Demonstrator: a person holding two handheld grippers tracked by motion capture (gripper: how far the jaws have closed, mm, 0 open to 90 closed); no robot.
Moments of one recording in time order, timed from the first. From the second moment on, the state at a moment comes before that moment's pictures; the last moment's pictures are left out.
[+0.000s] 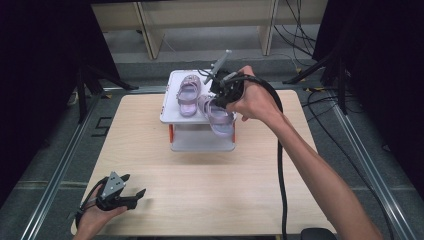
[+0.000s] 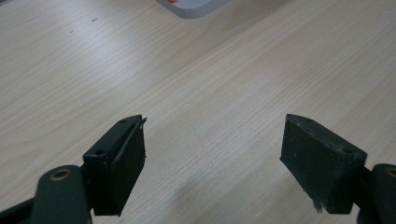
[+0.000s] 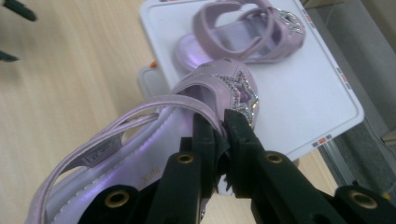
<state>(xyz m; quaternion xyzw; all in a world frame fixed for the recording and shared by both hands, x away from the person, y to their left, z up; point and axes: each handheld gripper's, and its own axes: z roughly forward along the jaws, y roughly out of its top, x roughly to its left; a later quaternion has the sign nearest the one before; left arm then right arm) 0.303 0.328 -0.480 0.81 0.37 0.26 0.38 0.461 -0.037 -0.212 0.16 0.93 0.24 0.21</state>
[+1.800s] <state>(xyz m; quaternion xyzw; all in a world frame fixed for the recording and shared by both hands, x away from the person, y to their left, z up) 0.303 0.328 -0.478 0.81 0.36 0.26 0.38 0.546 -0.014 -0.238 0.27 0.89 0.27 0.25</state>
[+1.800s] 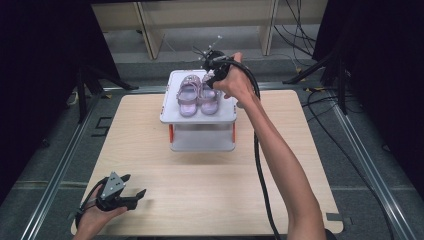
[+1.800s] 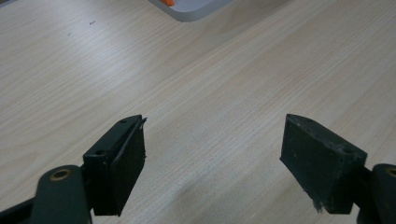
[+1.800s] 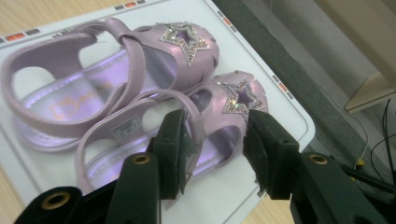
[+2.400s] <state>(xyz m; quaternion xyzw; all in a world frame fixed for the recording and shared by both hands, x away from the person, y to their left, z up) 0.303 0.328 -0.479 0.81 0.37 0.26 0.38 0.461 -0.048 -0.263 0.22 0.88 0.36 0.21</state>
